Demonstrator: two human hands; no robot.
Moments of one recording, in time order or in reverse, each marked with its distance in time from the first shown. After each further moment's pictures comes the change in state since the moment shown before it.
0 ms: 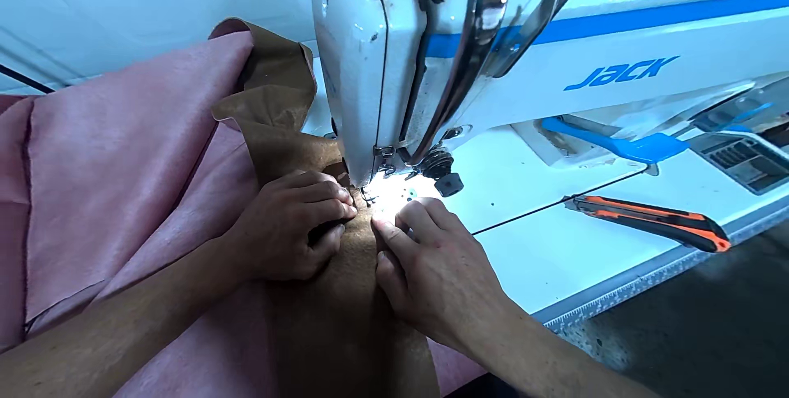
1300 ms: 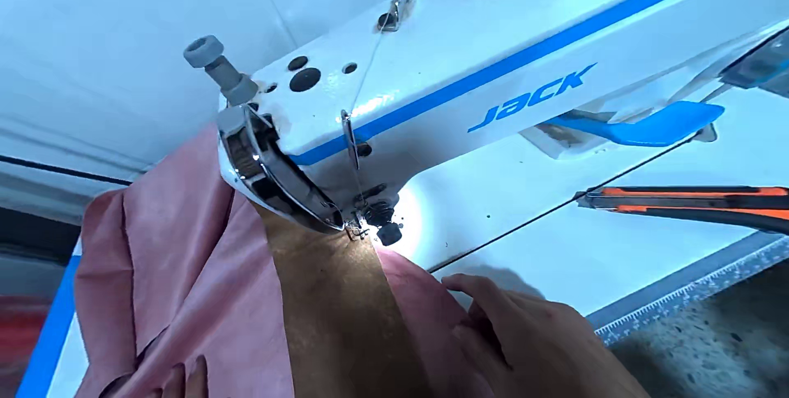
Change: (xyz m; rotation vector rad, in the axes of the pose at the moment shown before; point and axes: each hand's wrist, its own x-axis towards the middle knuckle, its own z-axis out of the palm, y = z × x) left_hand -0.159 0.126 -0.033 0.504 -0.168 -1.284; right_hand -0.046 0.064 -0.004 0.437 -0.223 0.213
